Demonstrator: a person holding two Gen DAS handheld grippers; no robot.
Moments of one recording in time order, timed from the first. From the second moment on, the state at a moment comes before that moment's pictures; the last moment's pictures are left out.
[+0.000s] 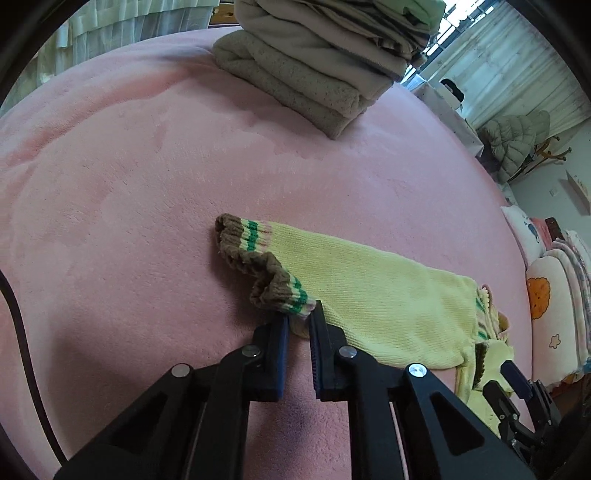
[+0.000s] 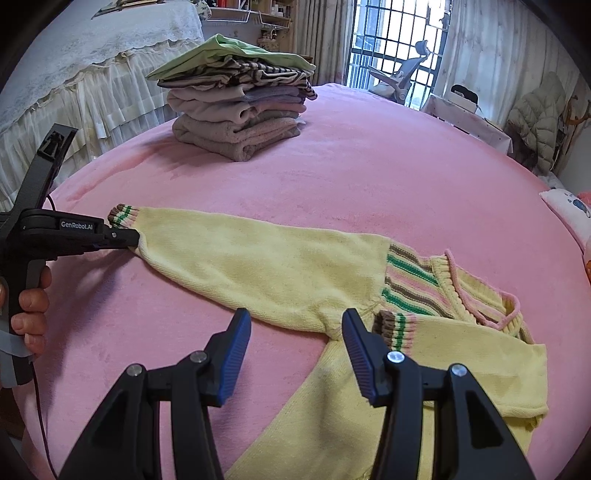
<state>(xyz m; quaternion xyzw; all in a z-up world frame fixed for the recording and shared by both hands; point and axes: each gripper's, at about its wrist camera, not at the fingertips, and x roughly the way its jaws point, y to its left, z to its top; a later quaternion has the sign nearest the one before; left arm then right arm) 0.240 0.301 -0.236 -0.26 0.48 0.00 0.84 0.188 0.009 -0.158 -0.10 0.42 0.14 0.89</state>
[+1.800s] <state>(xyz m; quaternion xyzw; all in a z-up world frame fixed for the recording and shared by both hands) 0.216 0.197 -0.149 -0.02 0.44 -0.01 0.90 0.196 -0.014 -0.142 -0.08 0.43 0.14 0.89</state>
